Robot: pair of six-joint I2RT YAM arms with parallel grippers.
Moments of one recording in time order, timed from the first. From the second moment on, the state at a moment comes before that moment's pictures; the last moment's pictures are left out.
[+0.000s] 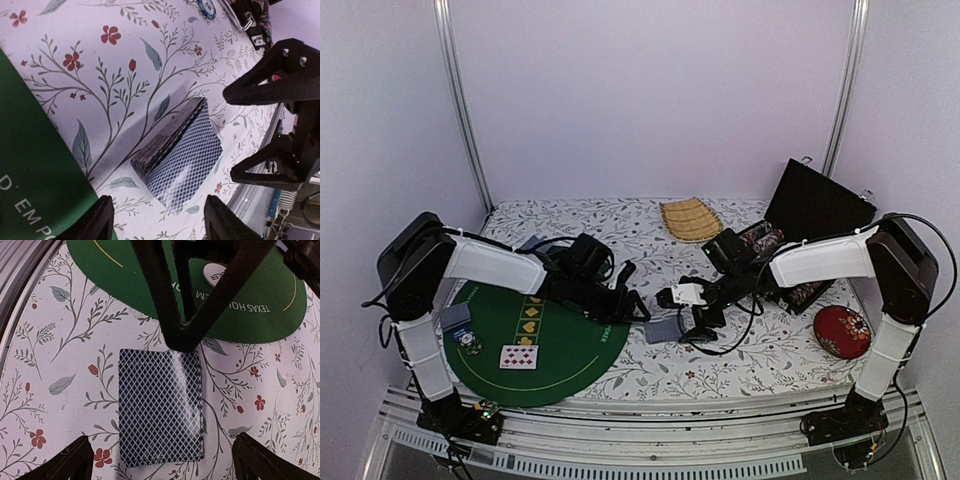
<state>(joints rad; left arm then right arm) -0.78 1.86 1.04 -0.06 0.46 -0.62 0.76 1.80 1.06 -0.25 -0.47 -0.90</state>
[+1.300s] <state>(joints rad) -0.81 2.00 1.17 -0.11 0.37 -0.57 0.76 1.85 1.03 -0.16 -0.42 -0.82</state>
